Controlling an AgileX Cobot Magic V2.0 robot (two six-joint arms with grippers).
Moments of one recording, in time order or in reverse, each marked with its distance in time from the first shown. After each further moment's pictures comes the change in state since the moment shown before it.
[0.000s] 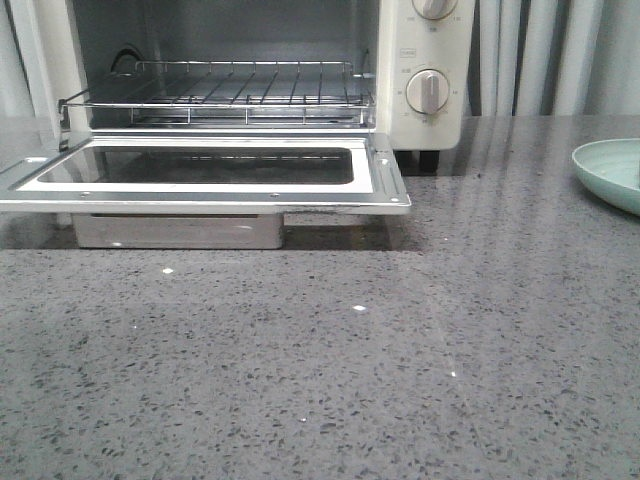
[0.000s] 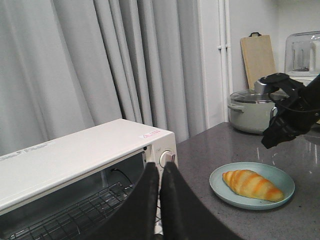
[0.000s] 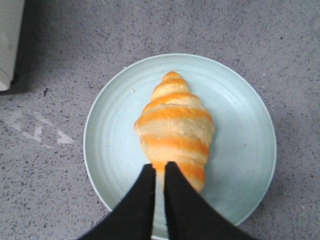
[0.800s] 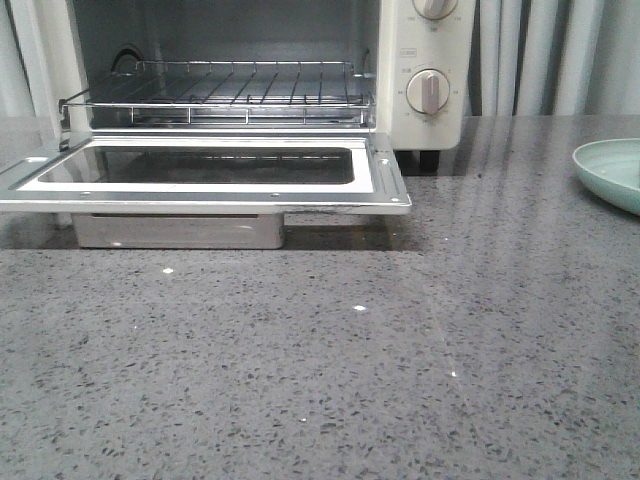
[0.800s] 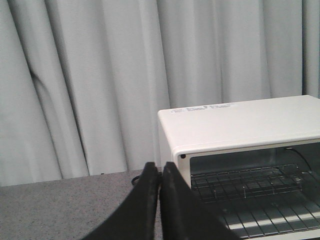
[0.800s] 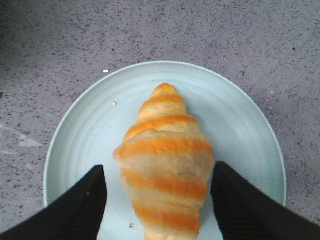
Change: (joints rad) left arm 0.611 -0.006 -0.004 0.002 0.065 -0.058; right arm 0.000 0.192 -0.021 -0.093 -0.099 0.000
